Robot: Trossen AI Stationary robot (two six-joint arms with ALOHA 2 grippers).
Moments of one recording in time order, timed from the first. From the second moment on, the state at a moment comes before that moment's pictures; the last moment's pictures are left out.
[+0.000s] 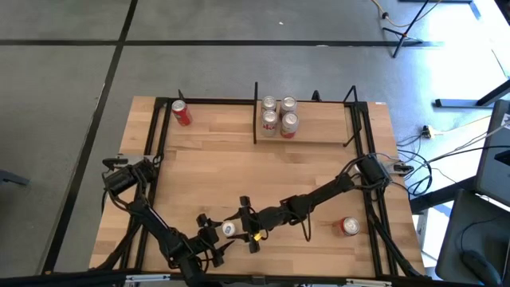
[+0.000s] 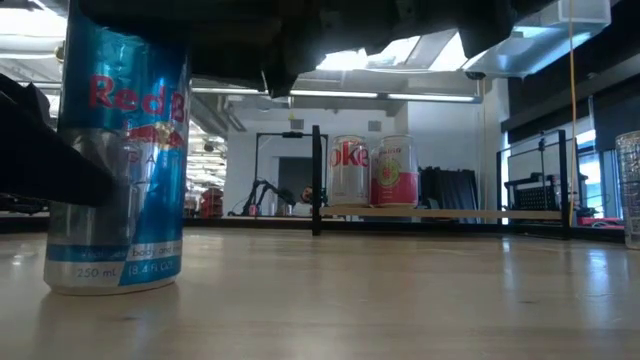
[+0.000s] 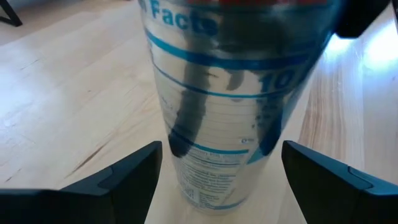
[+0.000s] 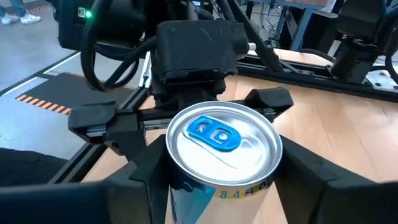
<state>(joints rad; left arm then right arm) -0.91 2.03 1.10 -0.29 -1.06 -1.22 0.42 2.13 1.31 0.55 0.16 -0.01</state>
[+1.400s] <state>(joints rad) -0.71 1.54 0.61 -0.20 -0.82 -0.83 -0.23 0.86 0.82 -0.31 0.26 -0.06</state>
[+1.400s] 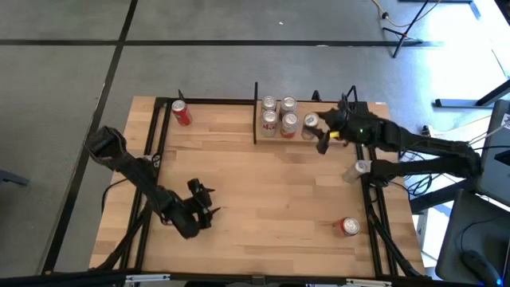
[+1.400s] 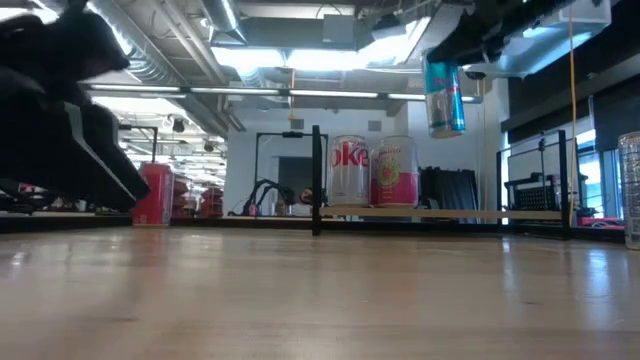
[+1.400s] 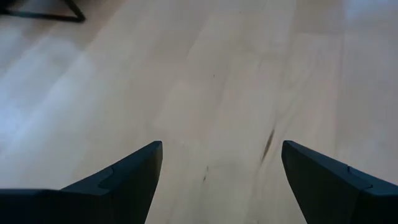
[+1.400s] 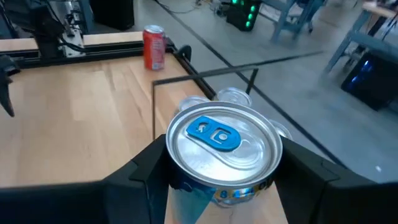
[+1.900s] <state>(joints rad) -0.55 1.40 0.43 0.12 -0.68 -0.44 -0.70 0.98 0.72 -0.09 -0.09 -0.16</state>
